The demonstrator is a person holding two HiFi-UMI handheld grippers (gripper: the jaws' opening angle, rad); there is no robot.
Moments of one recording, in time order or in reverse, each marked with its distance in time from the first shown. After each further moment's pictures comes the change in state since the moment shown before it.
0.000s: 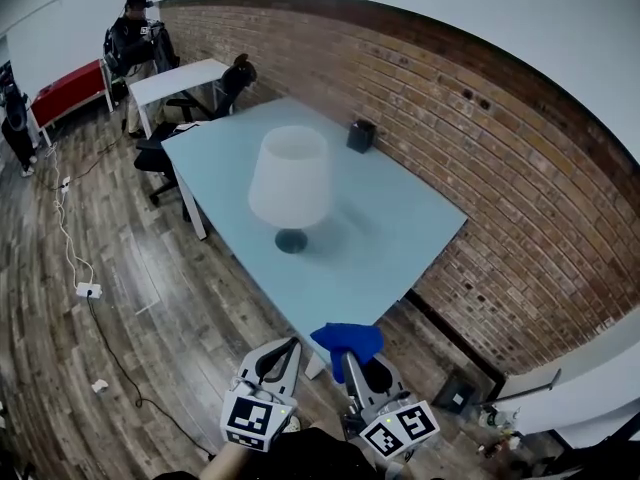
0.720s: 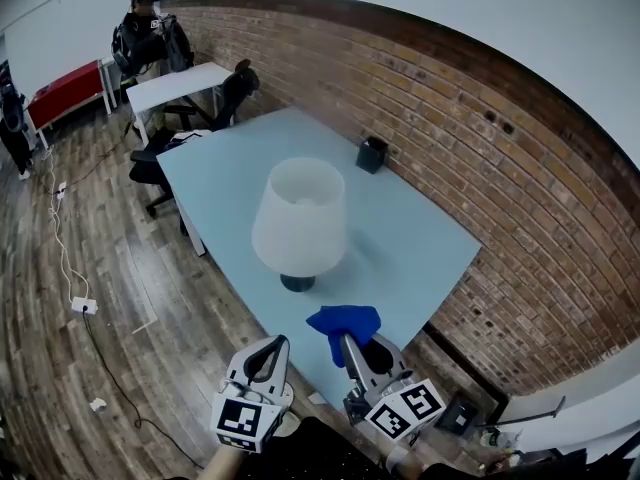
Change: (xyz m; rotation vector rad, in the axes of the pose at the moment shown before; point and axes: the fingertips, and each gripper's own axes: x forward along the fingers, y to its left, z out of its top) left arm 0.075 0.110 0.020 -0.010 -0.031 0.069; right arm 0.145 -0.050 0.028 -0.039 0.012 0.090
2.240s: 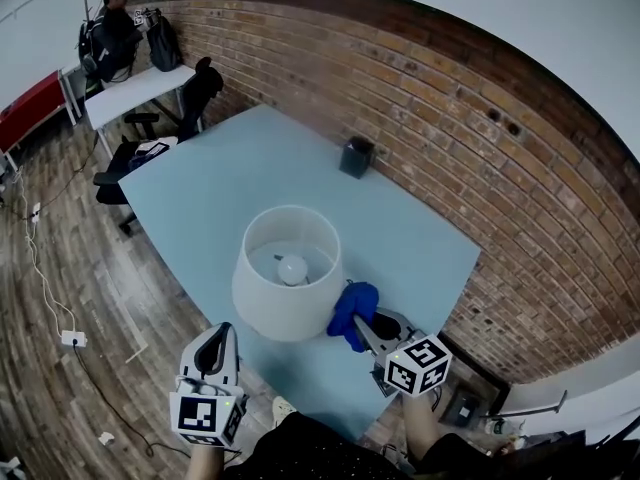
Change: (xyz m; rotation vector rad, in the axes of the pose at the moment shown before) left arm 0.102 0.153 0.034 0.007 0.013 0.122; right arm 0.118 -0.166 -0.027 -0.104 0.352 -0.097
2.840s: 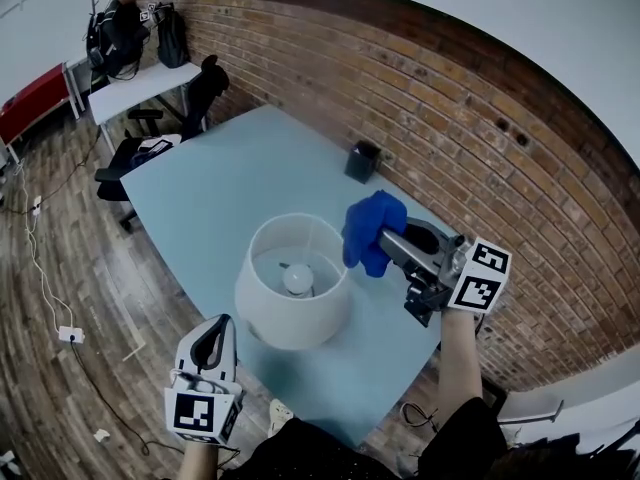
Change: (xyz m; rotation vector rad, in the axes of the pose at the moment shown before) left arm 0.013 0.011 0.024 0.048 -0.051 -0.010; right arm 0.009 0.003 0.211 -0.025 -0.271 0.508
